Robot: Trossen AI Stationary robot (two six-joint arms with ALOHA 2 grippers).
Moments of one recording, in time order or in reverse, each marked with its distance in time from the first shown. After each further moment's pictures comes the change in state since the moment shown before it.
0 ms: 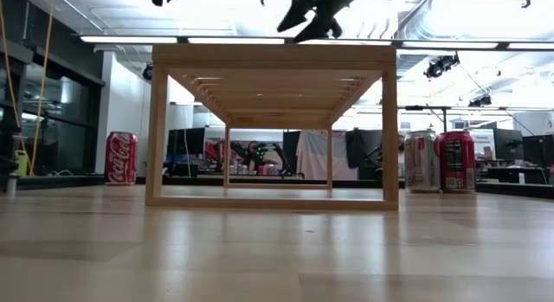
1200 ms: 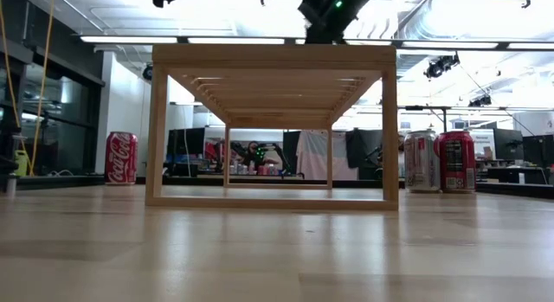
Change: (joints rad) left arm 0.001 0.000 -0.001 -0.006 0.038 -0.052; right arm 0.017 0.019 -0.001 -0.274 0.003 -0.034
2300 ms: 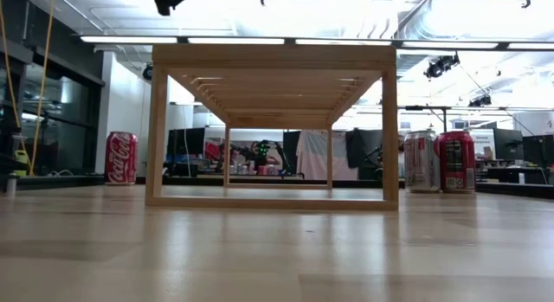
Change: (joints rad) left arm -0.378 -0.082 -0.327 0.323 -0.130 0.047; right arm 0.203 -0.361 0.000 -0.114 -0.164 0.254
